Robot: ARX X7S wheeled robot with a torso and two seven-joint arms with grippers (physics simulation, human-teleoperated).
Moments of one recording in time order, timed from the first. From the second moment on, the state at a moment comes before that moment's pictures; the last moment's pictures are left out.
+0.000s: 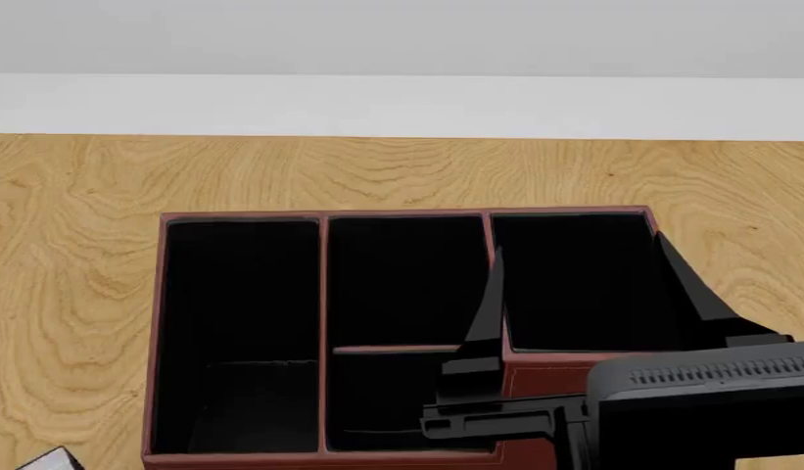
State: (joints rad) left arm -0.52 -1.12 0.65 0.45 -0.48 -0.97 0.33; right arm 0.27 0.39 -0.12 -0.83 0.36 0.71 0.31
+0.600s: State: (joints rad) left arm -0.73 -1.19 0.49 0.66 -0.66 -1.15 0.38; right arm 0.27 0.40 -0.11 -0.84 0.37 0.70 0.32
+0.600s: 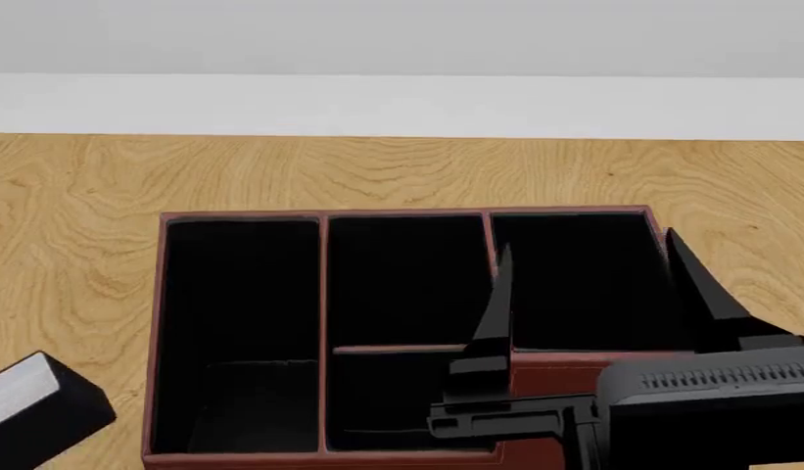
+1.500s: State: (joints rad) left arm -1.30 -0.98 0.63 0.71 -0.69 -1.44 0.54; right arm 0.22 0.44 0.01 -0.90 0.44 0.67 0.33
